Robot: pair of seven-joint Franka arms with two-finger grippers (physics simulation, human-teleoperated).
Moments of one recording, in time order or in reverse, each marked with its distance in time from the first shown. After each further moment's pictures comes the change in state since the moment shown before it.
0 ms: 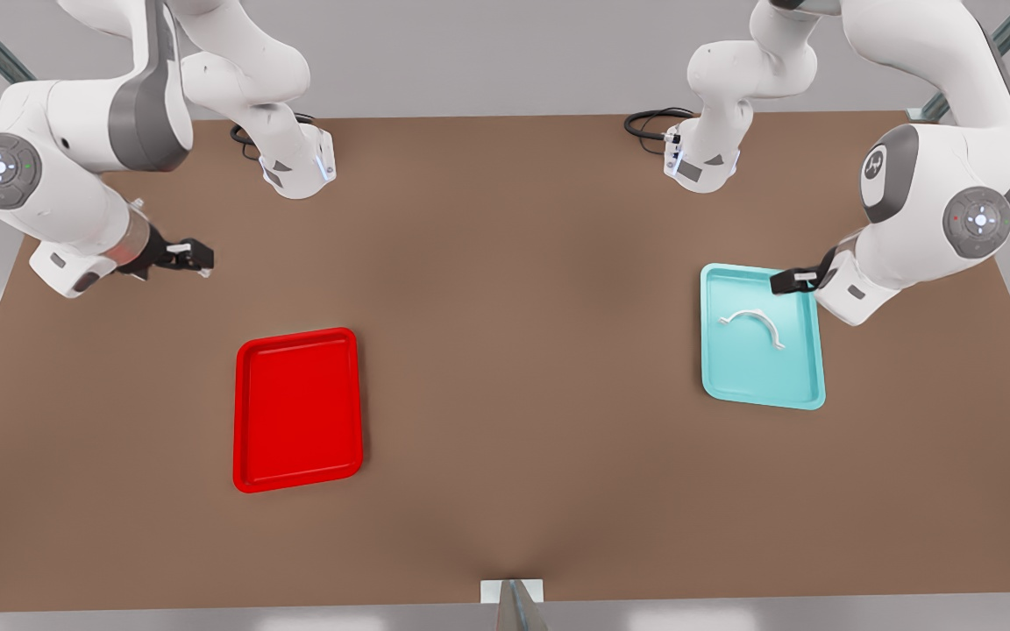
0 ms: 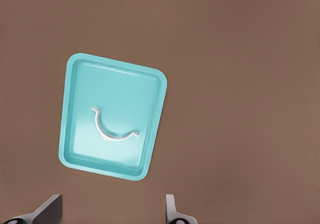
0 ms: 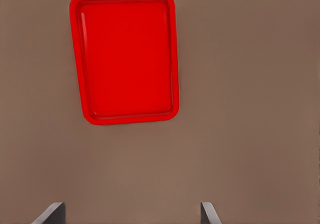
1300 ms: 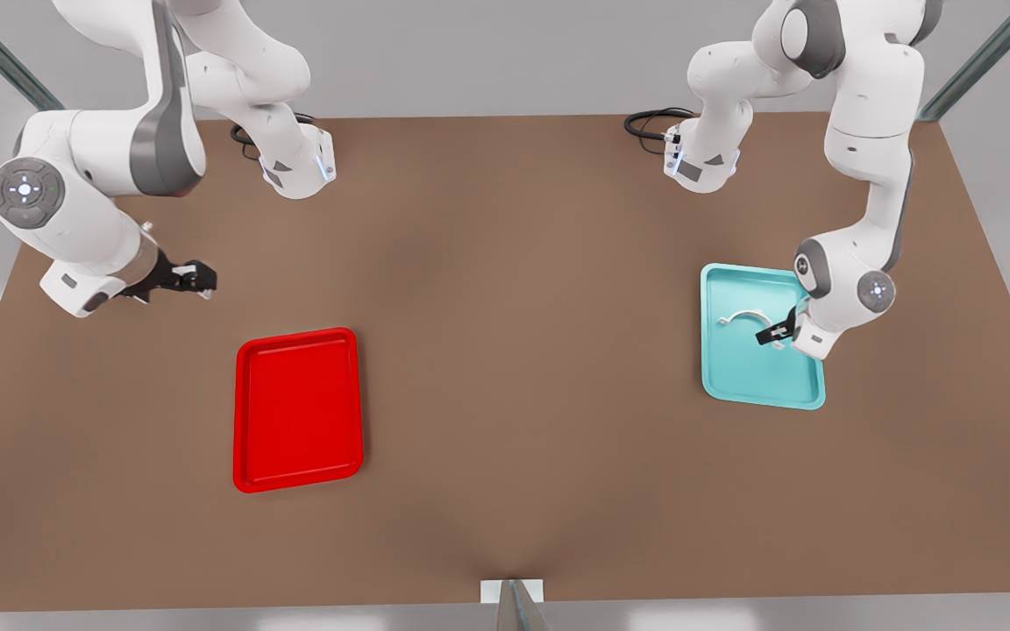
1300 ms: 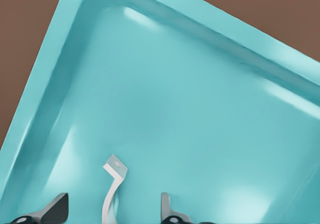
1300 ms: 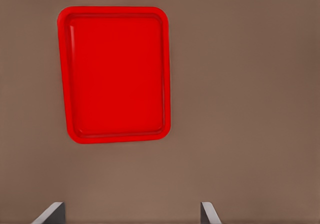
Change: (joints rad) left arm 0.063 0.222 0.211 -0.792 -0.104 1.094 0.127; right arm -0.003 0.003 -0.005 -0.089 -0.034 0.139 -0.029
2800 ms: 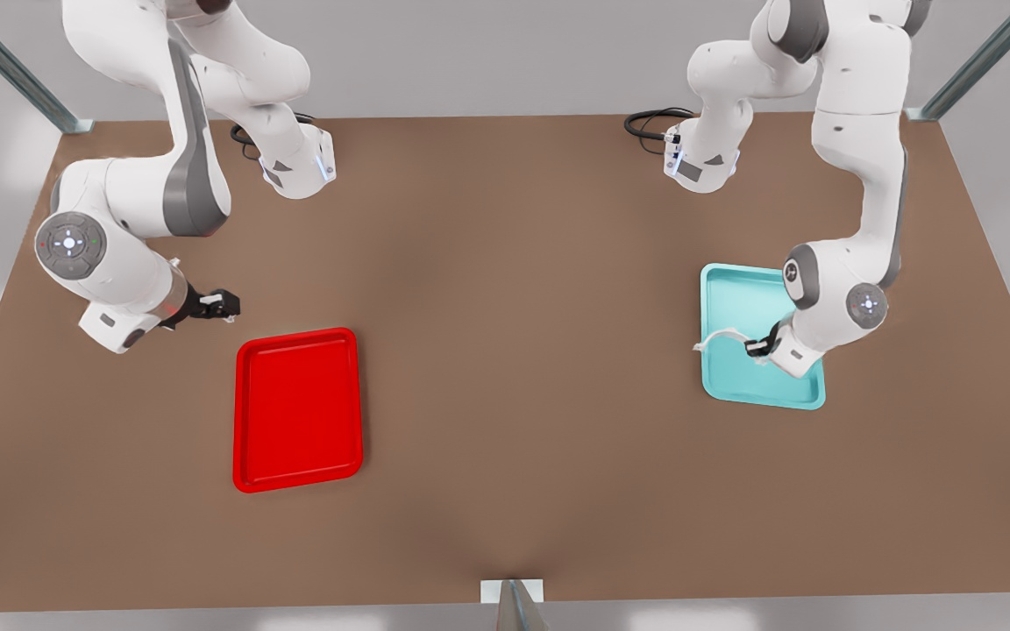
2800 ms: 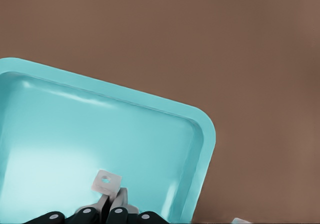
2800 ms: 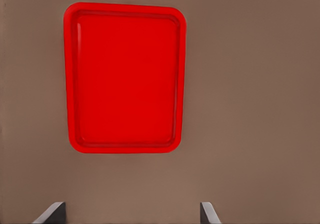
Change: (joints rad) left arm -0.116 -0.042 -0.077 0.193 -0.032 -0.201 0.031; right arm 0.045 0.144 0.011 0.039 0.041 0.070 -0.029
